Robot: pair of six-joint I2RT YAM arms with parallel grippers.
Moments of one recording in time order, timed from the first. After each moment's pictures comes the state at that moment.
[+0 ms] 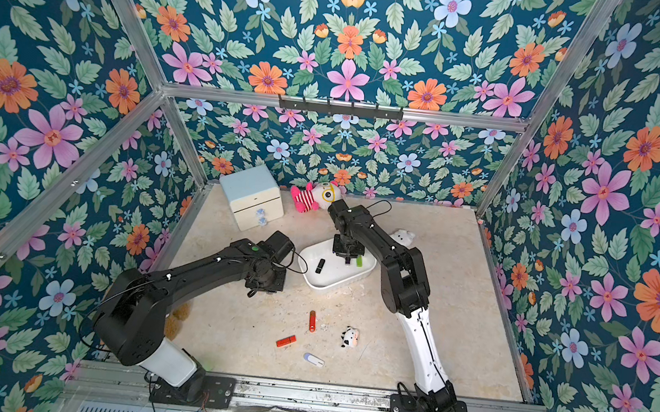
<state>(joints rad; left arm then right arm) -0.62 1.57 1.08 -0.86 -0.15 -0.55 0.59 2.41 2.13 -1.13 0.11 0.54</state>
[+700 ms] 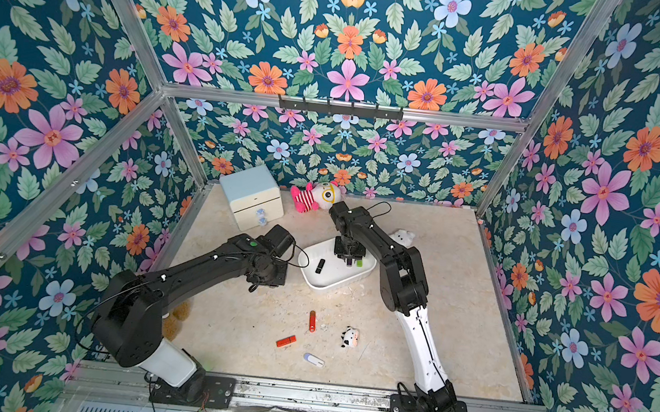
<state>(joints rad) -0.62 1.56 1.15 -0.89 -0.15 -0.55 0.59 2.43 2.14 -1.14 0.12 0.53</state>
